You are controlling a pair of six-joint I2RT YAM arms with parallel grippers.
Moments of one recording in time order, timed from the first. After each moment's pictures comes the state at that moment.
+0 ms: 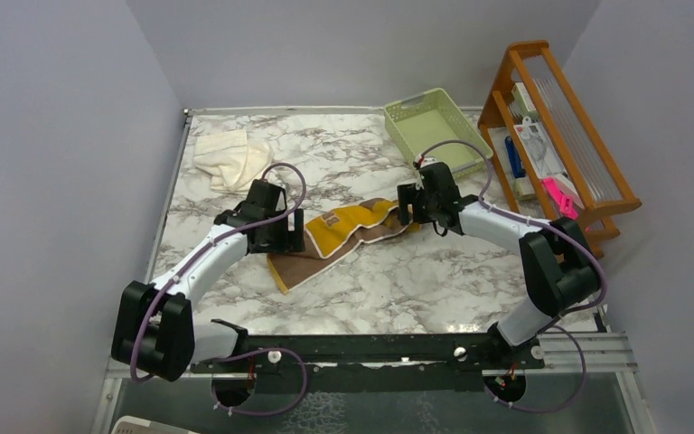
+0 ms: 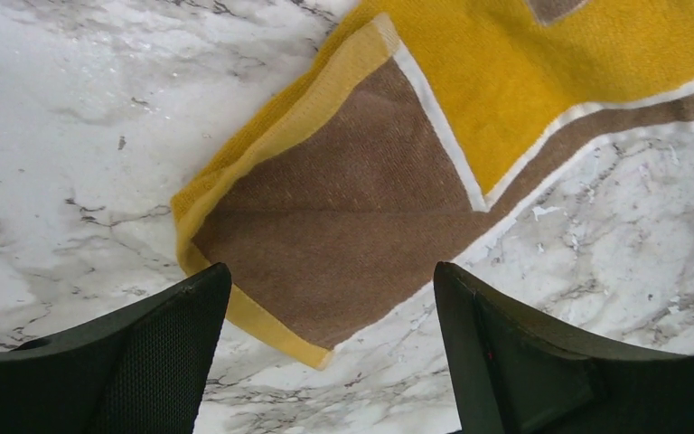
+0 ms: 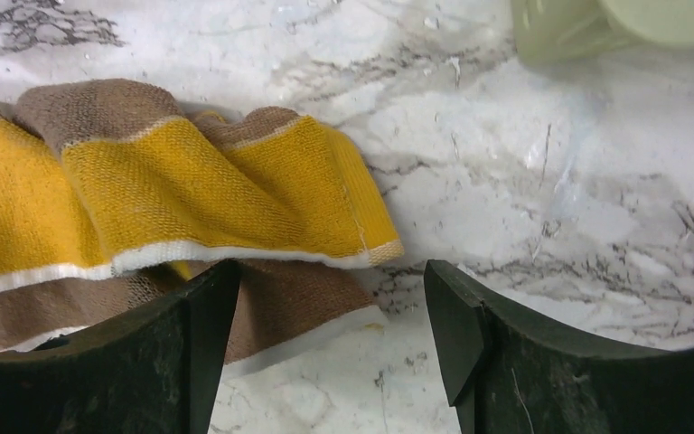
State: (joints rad) left arm -0.34 1.25 0.78 -0.59 0.11 -0.34; right arm 0.46 1.61 0.89 -0.10 0.08 0.23
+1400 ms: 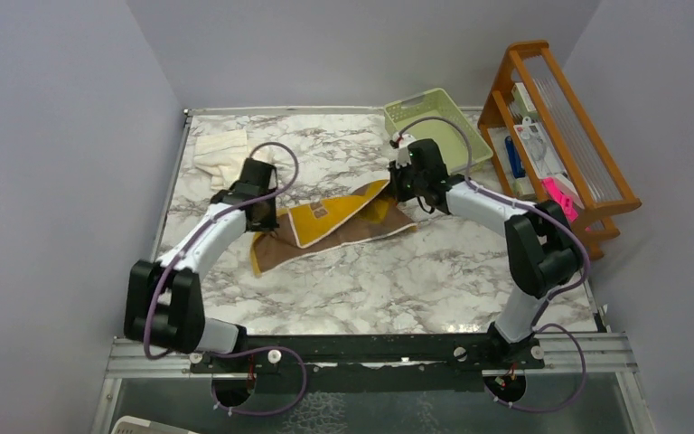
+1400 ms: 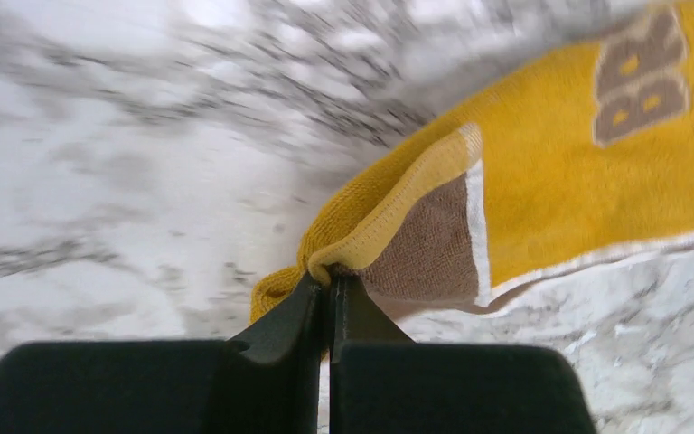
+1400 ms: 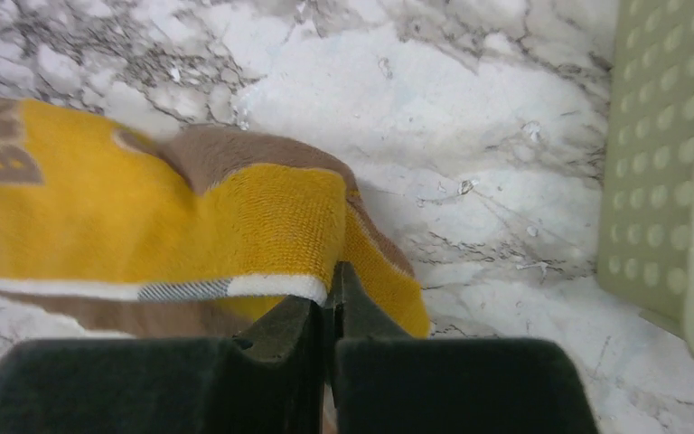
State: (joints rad) left arm -0.28 1.47 0.94 -0.60 -0.08 -0.25; right arm 0.47 1.79 1.14 -0.04 -0.13 0.08
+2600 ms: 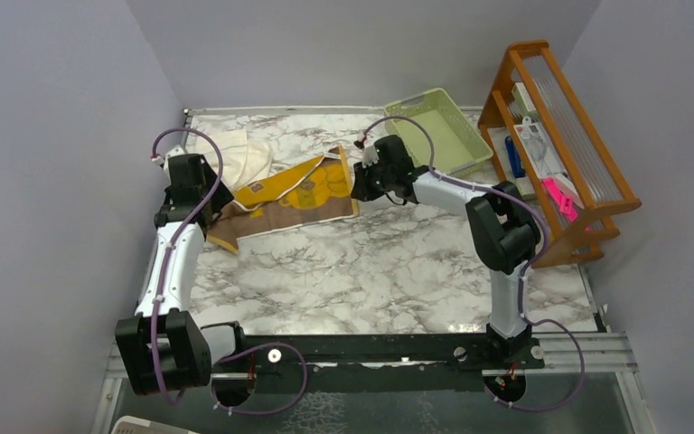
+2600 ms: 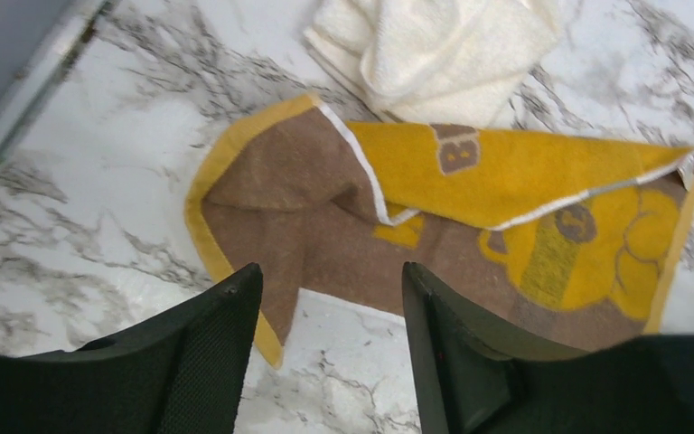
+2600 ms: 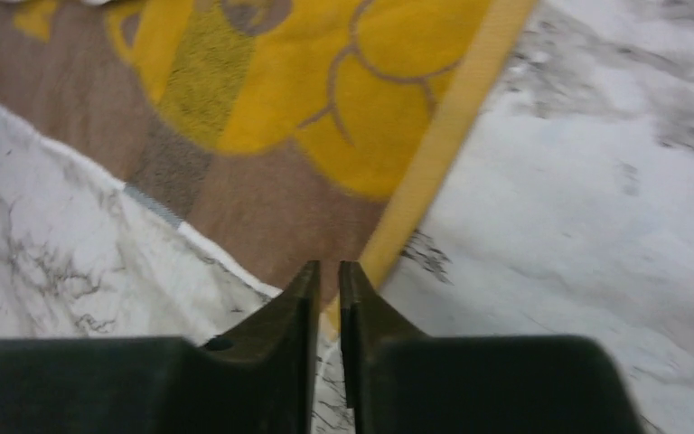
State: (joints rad) left arm 0.14 1.19 0.95 -0.48 -0.19 -0.48; right arm 0.55 2.03 1.41 -0.07 -0.27 0.12
